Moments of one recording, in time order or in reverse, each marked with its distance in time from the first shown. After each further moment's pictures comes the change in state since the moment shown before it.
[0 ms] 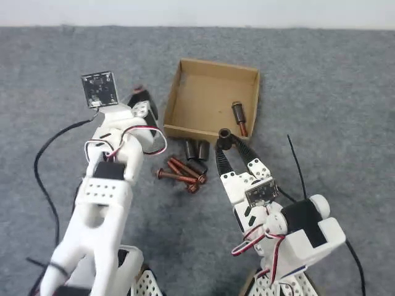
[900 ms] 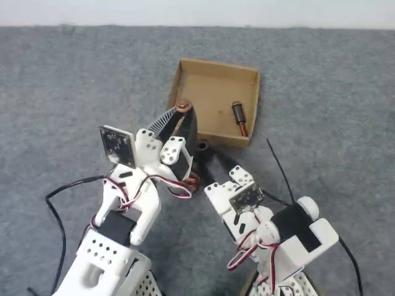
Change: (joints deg) left arm 19.8 -35.3 16.3 1.2 0.1; right arm -10.5 0.0 0.0 3.4 0.0
